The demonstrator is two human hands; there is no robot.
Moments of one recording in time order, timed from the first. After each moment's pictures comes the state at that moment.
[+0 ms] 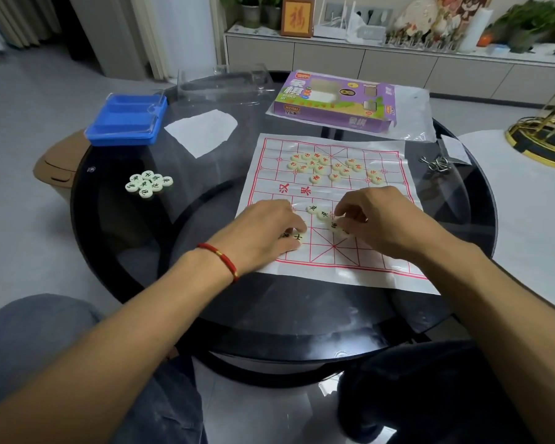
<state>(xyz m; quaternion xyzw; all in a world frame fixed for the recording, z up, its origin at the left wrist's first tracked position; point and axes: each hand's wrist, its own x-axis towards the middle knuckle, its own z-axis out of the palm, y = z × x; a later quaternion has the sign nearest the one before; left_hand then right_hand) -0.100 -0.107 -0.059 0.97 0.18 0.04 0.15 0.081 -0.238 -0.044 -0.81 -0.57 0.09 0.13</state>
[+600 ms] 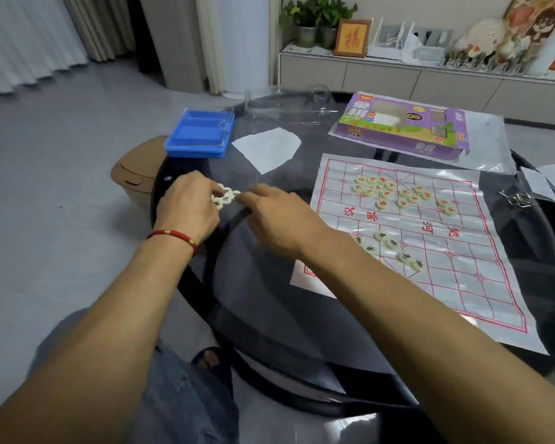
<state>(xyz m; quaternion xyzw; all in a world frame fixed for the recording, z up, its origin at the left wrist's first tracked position) -0.212 0.024 -0.055 0.83 0.53 0.17 0.07 -0.068 -0.071 -0.055 -0.67 -0.73 0.01 0.12</state>
